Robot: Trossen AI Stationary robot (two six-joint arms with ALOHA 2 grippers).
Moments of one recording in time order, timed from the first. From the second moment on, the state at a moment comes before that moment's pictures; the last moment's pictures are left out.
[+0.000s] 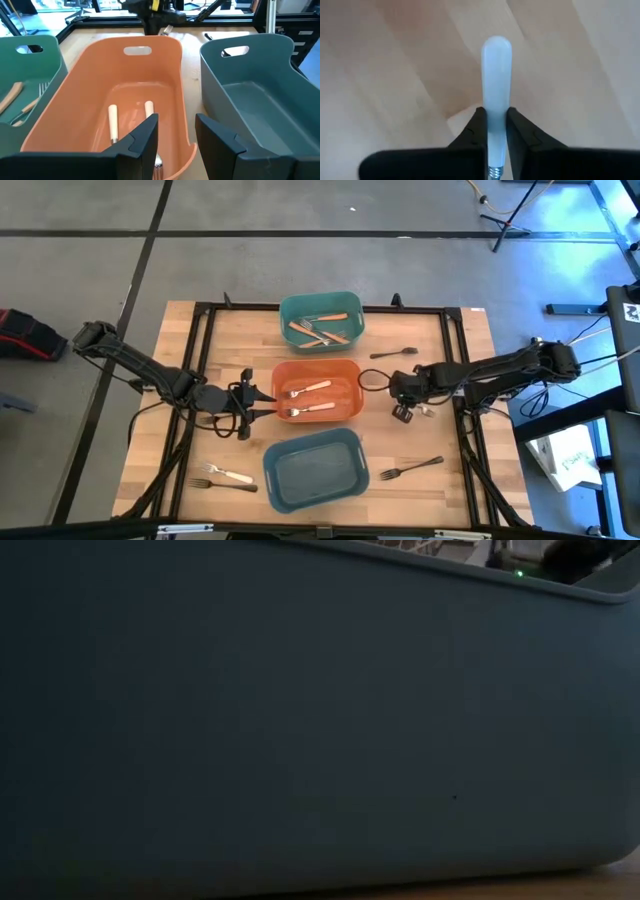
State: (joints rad) left arm -0.41 0.94 0.54 -0.06 -0.47 -0.20; right arm 0.05 1.24 0.65 -0.76 0.12 0.51
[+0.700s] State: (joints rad) left arm -0.41 0.94 0.54 -0.06 -0.45 -0.20; right arm 0.05 1.24 1.09 -0.69 0.26 0.23
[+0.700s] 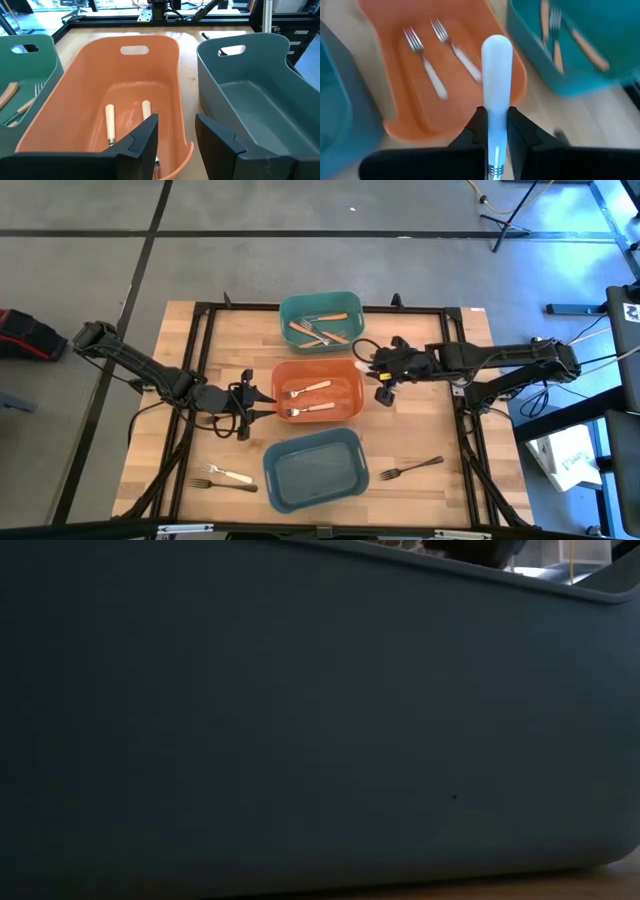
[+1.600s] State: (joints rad) left arm -0.41 0.94 0.54 -0.05 -0.45 -0.21; right arm 0.05 1.65 1.08 -0.02 0.06 -0.06
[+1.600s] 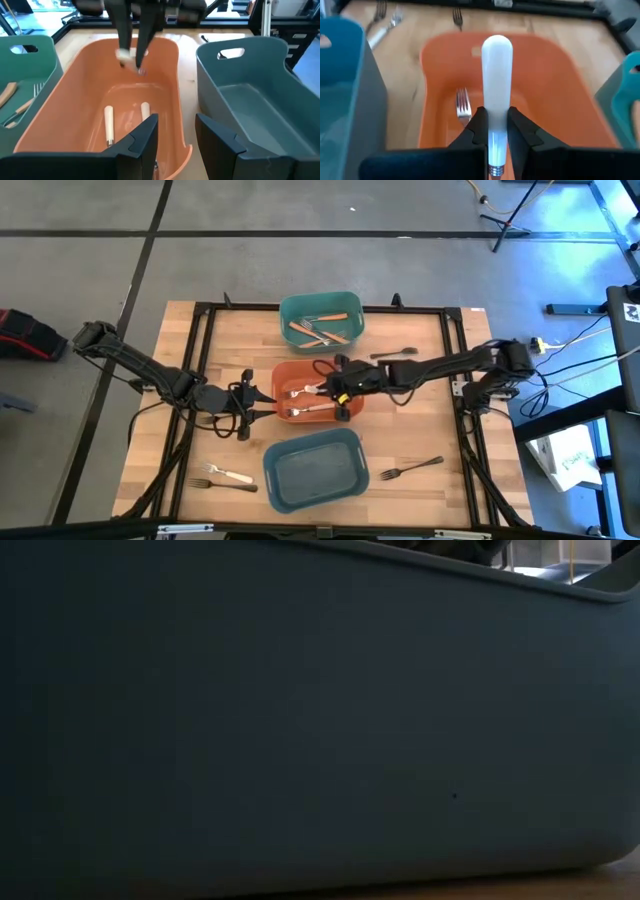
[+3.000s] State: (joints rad) left arm -0.44 0.95 0.54 -0.11 -0.38 -0.22; right arm 0.15 1.68 1.11 -0.08 0.18 -0.11
